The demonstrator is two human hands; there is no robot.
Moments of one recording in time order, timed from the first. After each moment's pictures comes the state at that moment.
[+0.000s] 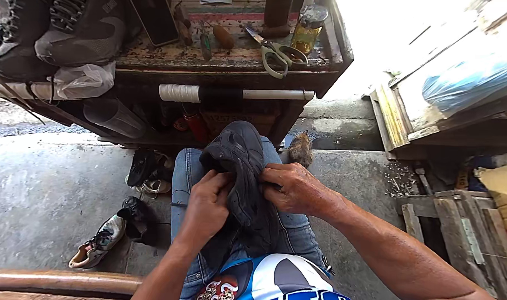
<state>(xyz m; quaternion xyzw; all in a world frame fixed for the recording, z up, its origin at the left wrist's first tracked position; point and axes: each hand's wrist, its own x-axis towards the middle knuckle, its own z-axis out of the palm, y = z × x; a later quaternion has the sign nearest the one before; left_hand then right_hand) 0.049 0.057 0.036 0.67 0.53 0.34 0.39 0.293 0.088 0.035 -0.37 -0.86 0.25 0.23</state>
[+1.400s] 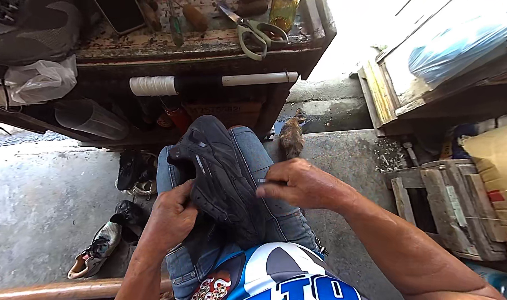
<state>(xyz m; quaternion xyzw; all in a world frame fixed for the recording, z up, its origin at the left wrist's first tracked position) 0.002 0.049 0.031 0.72 0.50 0.29 0.39 0.322 0.069 0.050 -0.44 -0.80 0.38 0.16</state>
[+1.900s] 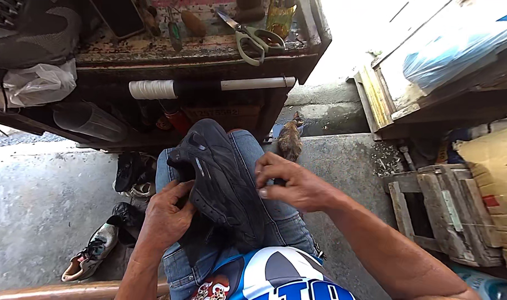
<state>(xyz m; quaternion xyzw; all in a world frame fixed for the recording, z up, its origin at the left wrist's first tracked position) -0.002 0.050 0.021 0.72 0.55 0.29 0.32 0.318 0.069 0.046 -0.39 -0.70 0.53 0.27</state>
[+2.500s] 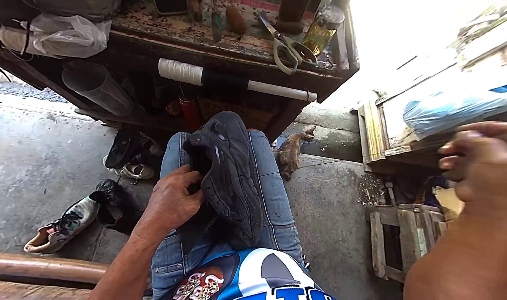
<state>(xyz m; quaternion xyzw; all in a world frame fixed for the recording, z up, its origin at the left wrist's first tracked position) 0.001 0.048 0.021 0.70 0.60 0.23 0.31 0.551 0.080 0.108 -0.71 -0.54 0.18 0.42</state>
